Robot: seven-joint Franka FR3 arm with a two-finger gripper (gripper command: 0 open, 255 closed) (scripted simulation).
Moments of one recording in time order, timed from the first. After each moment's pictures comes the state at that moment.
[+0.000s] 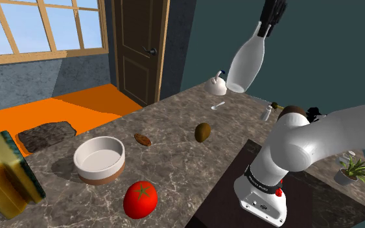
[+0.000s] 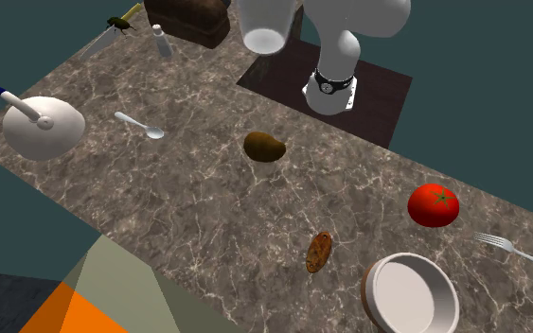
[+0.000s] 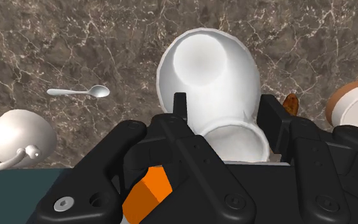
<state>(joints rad) 0.06 -0.75 -0.20 -1.86 -0.17 1.13 -0.07</state>
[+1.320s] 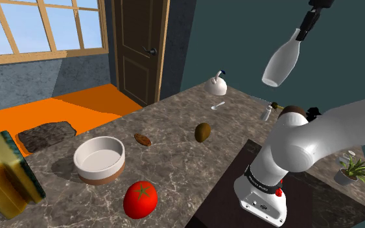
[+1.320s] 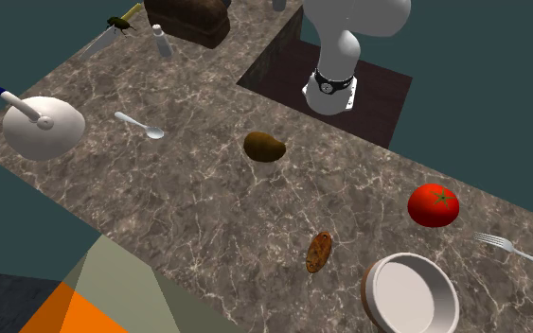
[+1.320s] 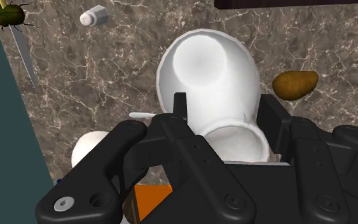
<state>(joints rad) 0.10 -0.69 -0.68 -1.61 -0.48 1.11 -0.59</state>
